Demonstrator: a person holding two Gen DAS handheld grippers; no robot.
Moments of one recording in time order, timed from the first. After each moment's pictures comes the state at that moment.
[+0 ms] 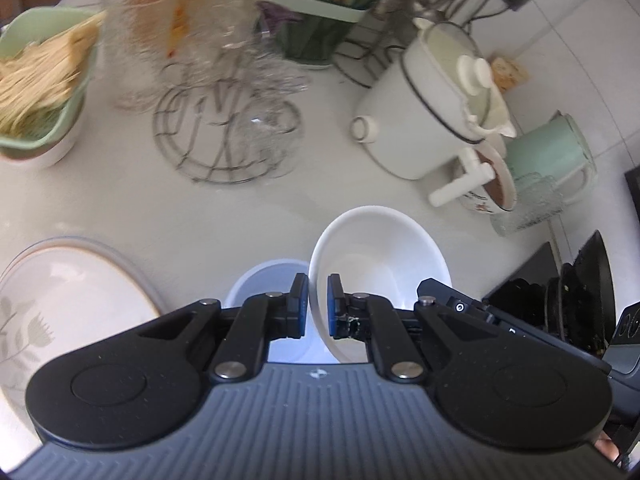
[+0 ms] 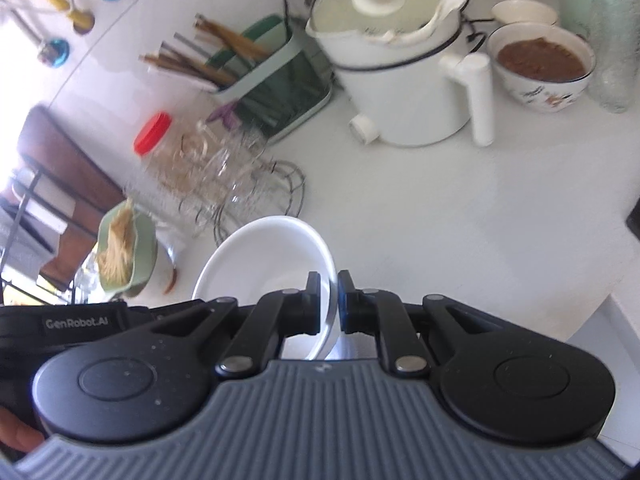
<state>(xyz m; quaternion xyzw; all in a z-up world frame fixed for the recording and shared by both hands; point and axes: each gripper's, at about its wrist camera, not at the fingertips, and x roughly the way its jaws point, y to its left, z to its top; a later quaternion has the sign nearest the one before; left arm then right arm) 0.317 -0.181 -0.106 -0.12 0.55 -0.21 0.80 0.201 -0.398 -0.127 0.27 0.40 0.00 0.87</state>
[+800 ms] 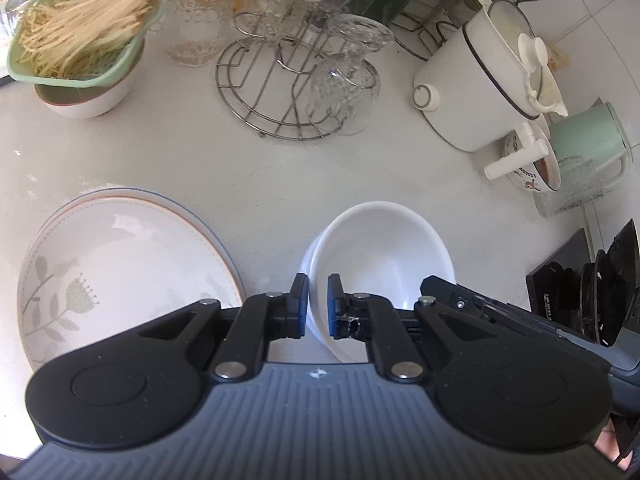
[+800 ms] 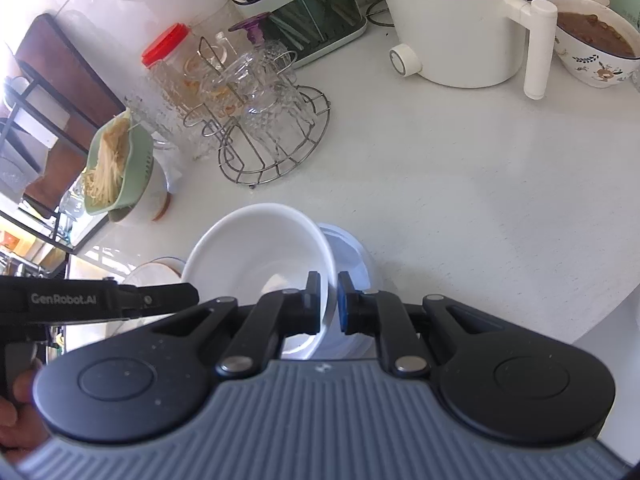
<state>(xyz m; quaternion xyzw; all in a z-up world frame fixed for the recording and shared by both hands) 0.311 -0.140 -0.138 -0.10 0.58 -0.17 0.79 0.214 -0.356 -0.160 0.21 0.46 0.04 0.86</state>
